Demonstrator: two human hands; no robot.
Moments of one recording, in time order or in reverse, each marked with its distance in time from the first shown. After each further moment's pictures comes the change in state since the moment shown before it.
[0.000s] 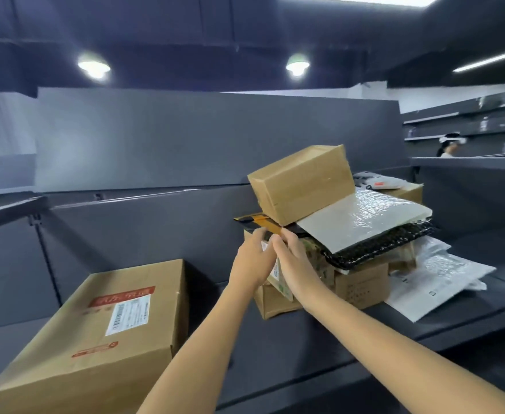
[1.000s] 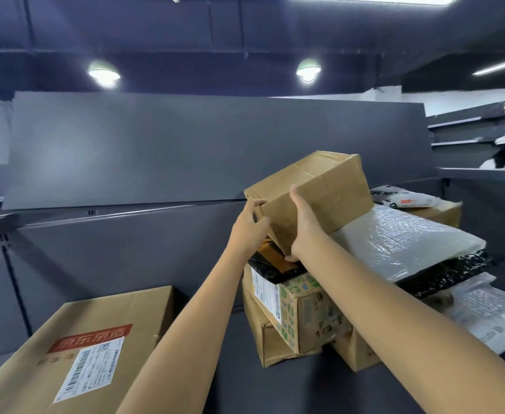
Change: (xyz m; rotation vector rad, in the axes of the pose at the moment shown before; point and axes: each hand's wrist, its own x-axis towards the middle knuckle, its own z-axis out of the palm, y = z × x) left_hand 0.132 0.013 -0.006 -0.162 0.074 0.047; right_hand 0.171 -0.010 -0.023 0.627 0.279 0.564
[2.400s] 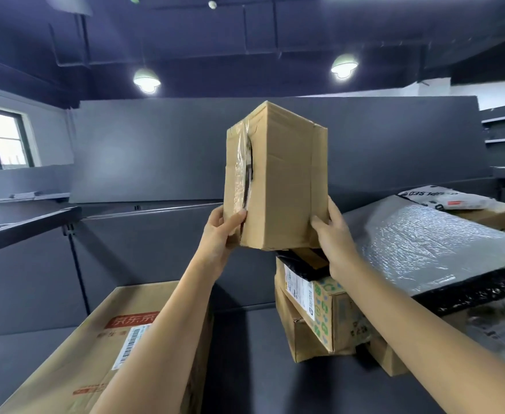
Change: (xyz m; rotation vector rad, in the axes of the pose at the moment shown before) left_hand -0.033 -0.040 -0.094 -0.572 0.098 -0.062; right_hand -0.003 0.037 -0.016 -0.363 -0.216 -0.602
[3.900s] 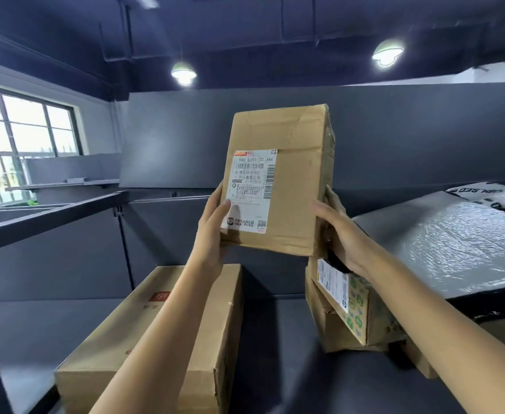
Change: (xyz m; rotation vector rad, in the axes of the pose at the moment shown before) left_hand -0.048 0.029 -0.044 -0.003 0.066 0.198; right_hand -0.018 -0.013 0.031 0.158 -0.491 0.078
